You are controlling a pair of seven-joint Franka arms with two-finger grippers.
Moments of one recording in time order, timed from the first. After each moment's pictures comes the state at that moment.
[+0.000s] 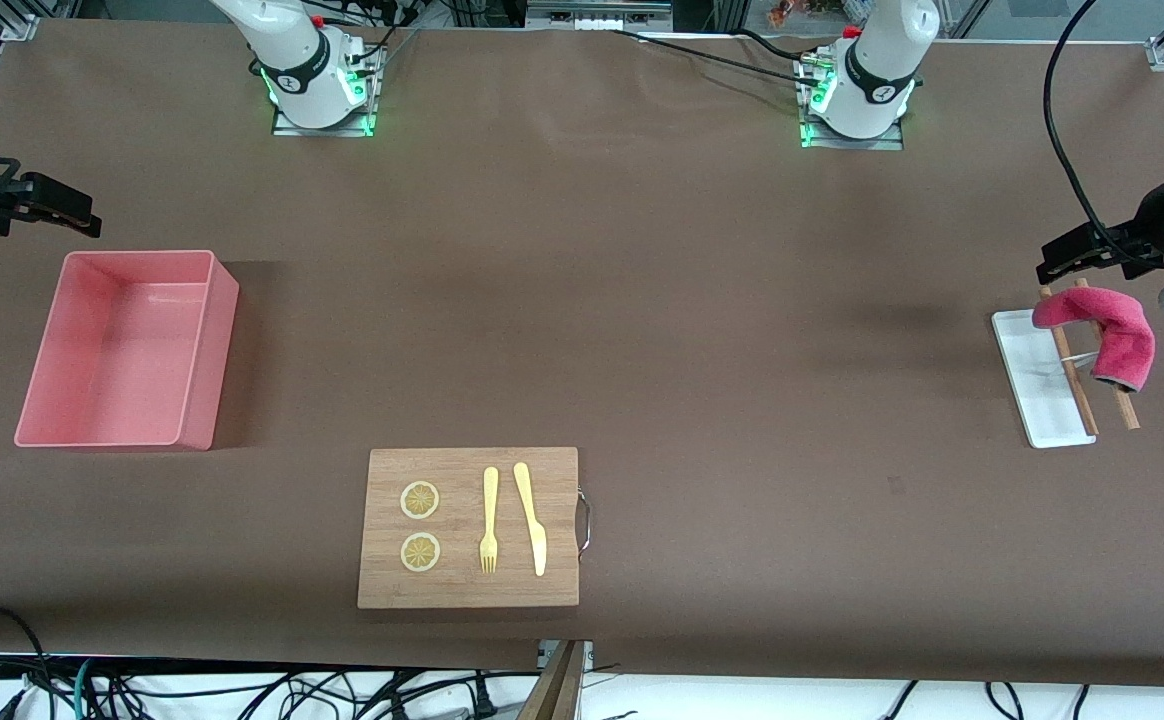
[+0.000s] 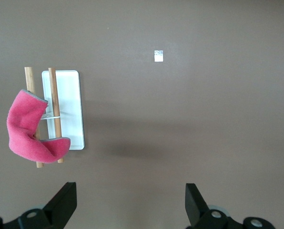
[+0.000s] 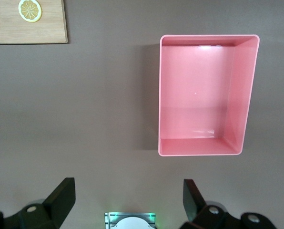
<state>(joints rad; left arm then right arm) -0.06 0.08 0.10 -1.58 -0.01 1.57 -0.06 -0.06 0.10 0.05 -1.44 -0.03 1.39 -0.02</state>
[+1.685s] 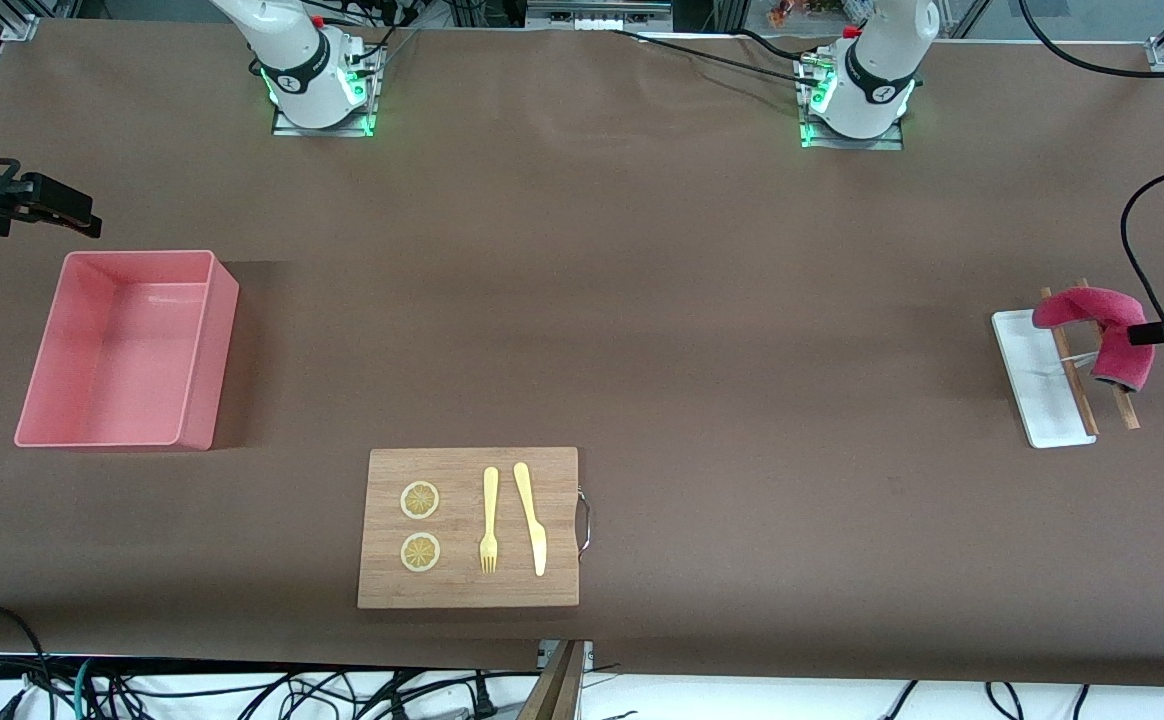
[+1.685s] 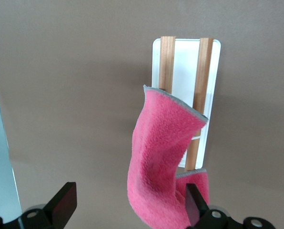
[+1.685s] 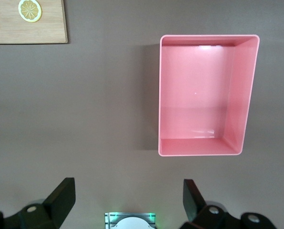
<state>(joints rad) 0.29 0.42 0.11 -1.63 0.23 1.81 0.15 -0.06 0.10 0.05 -1.44 -0.03 1.39 -0.02</state>
